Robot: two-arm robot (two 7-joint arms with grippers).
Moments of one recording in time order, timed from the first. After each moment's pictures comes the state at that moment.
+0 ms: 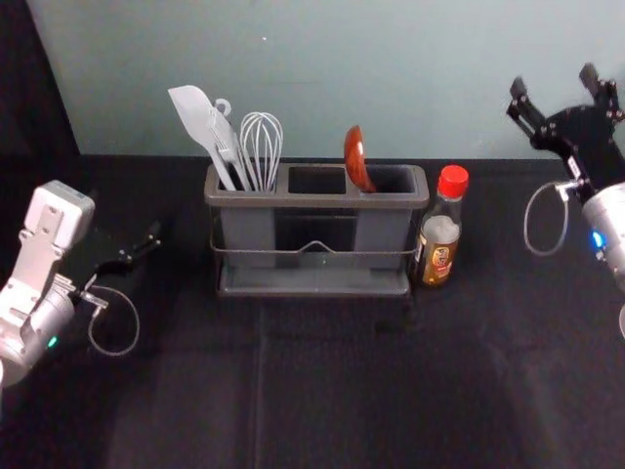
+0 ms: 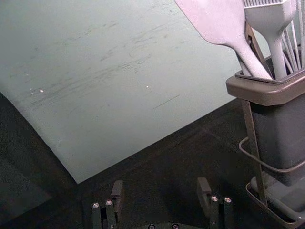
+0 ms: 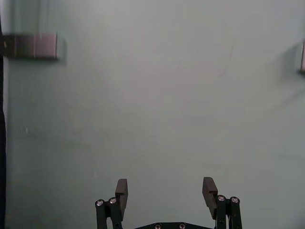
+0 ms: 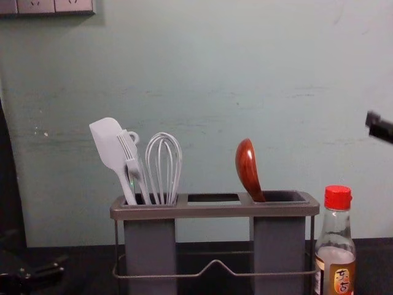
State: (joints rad) left arm -0.20 0.60 0.45 -1.41 -0.25 -0.12 0.03; right arm 0.31 0.20 0.00 -1.32 0.13 -0.28 0.25
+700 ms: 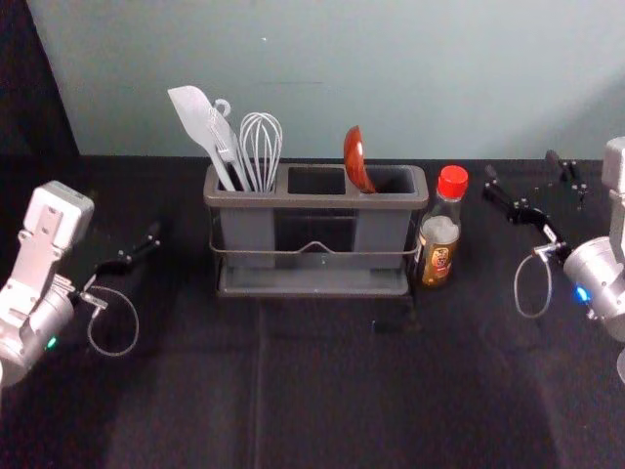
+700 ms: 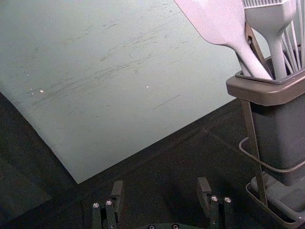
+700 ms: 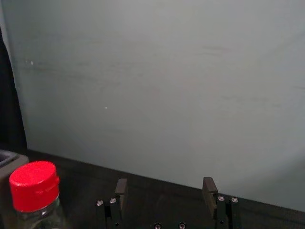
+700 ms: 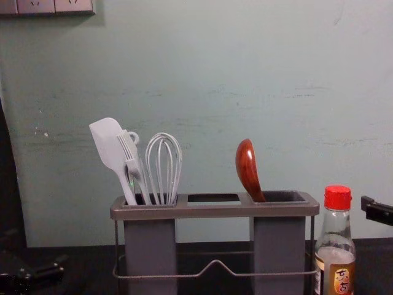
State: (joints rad) left arm -0.20 0.60 0.45 -1.41 -0.25 -0.12 0.03; right arm 0.26 0.24 -0.05 -1.28 0.12 -0.12 0.26
